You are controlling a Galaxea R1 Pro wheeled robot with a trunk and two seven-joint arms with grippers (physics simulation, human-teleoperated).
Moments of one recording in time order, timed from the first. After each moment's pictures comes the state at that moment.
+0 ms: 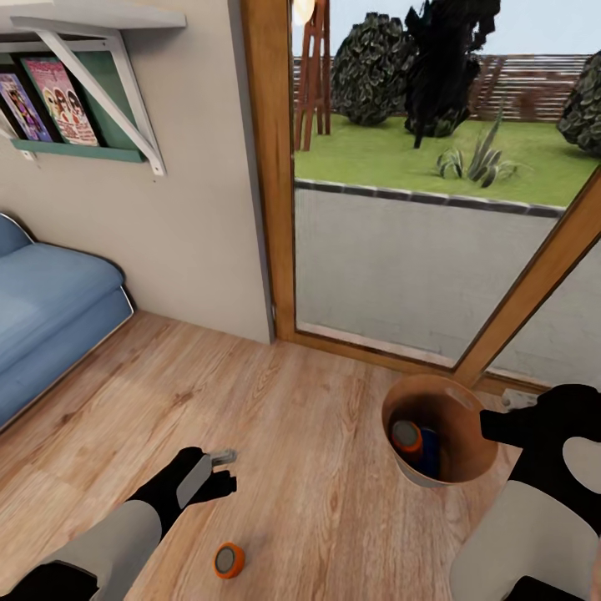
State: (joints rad) left arm -0.74 0.01 -0.27 -0.41 0.57 0.68 0.29; right arm -0.77 0.12 -0.79 -1.58 1.76 1.04 1.53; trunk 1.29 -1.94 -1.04
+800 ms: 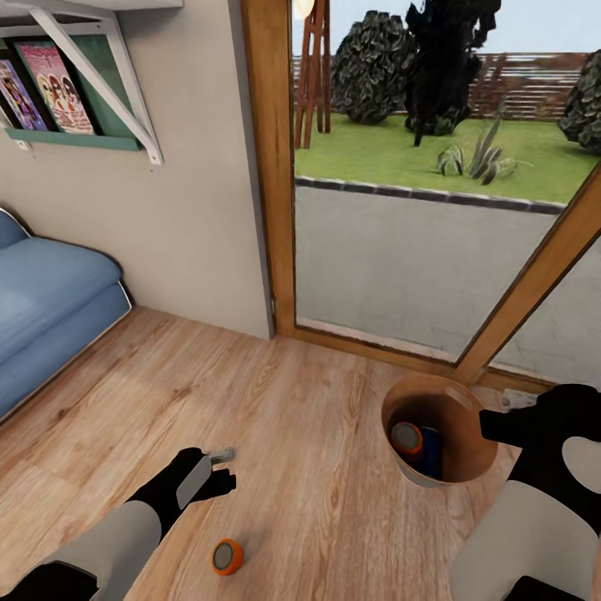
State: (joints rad) left arm -0.74 0.01 -0.27 -0.41 0.57 0.64 0.29; right arm -0.77 0.12 -0.79 -1.58 1.76 1.04 1.53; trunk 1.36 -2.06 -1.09
